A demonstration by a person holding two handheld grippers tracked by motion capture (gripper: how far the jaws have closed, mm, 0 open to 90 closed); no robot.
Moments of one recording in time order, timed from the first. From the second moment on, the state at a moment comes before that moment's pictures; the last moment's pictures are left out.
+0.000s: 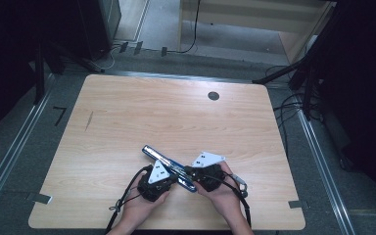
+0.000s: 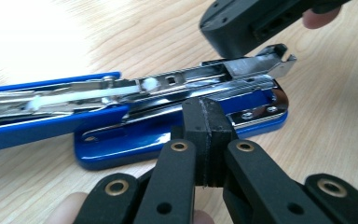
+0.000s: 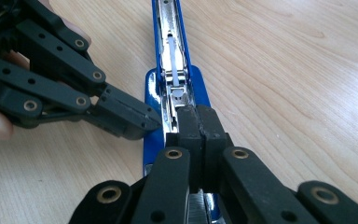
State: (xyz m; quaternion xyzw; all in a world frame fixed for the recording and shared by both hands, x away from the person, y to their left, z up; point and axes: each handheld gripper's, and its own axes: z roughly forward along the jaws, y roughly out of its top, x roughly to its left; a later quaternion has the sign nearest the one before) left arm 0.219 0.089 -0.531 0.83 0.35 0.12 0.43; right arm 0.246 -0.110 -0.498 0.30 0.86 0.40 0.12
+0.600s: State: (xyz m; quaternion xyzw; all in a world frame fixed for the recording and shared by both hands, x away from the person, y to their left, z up) left arm 0.233 0.130 -0.525 0.80 0.41 0.15 0.40; right arm 0.246 -0.104 -0.493 0.30 0.85 0.42 0.14
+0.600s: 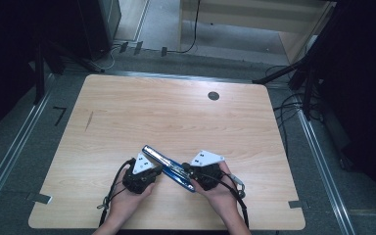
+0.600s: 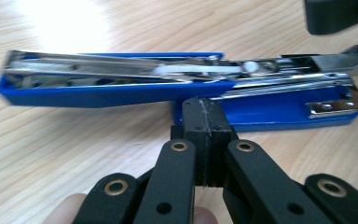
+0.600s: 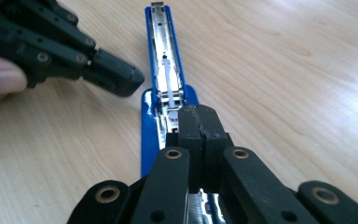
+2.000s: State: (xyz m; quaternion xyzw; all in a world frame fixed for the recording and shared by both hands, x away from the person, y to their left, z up) left arm 0.253 0.144 -0.533 0.80 0.45 0.14 0.38; right arm 0.285 -0.036 -0.501 0.29 0.87 0.39 0.11
